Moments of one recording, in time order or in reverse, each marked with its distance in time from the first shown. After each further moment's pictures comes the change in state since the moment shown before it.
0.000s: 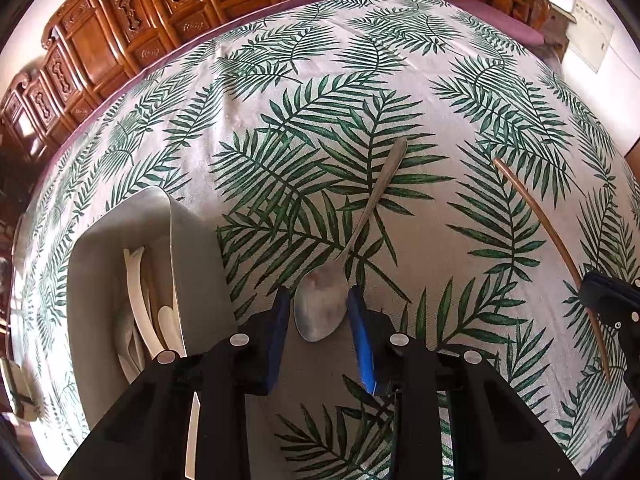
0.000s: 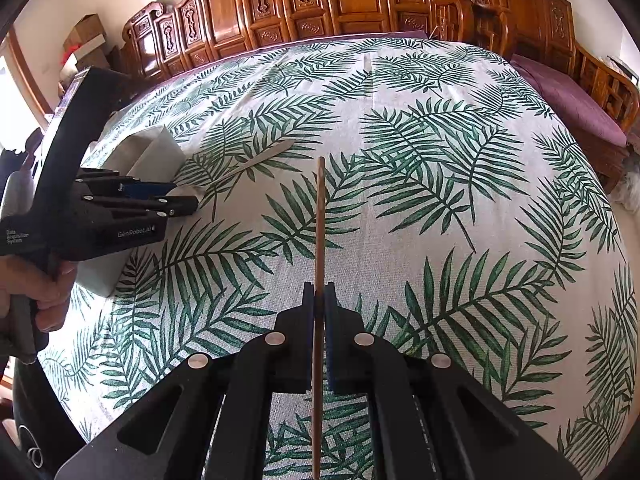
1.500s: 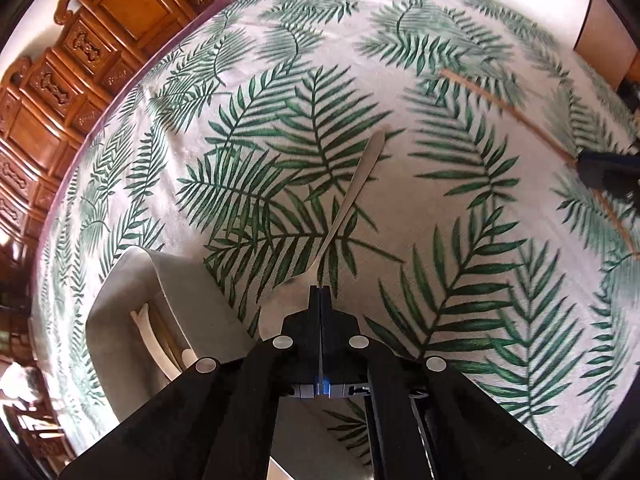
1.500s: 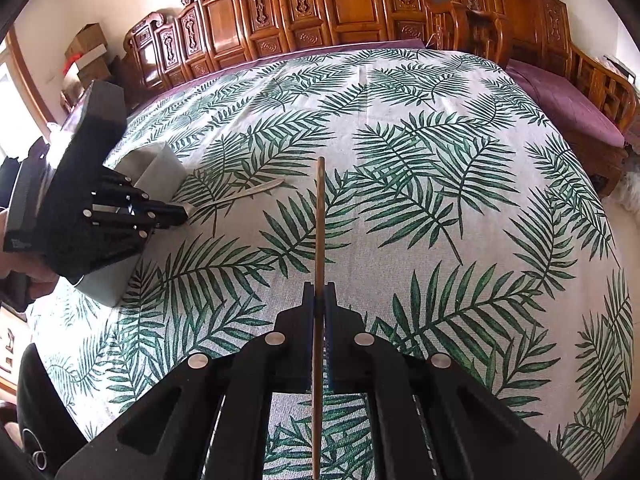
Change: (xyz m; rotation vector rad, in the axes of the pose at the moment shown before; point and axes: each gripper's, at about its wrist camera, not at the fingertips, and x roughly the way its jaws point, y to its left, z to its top) left arm -0.002 -0.008 0.002 0.363 0.045 -0.036; right arm -0.013 -0.004 0.004 0.008 -0.032 0.004
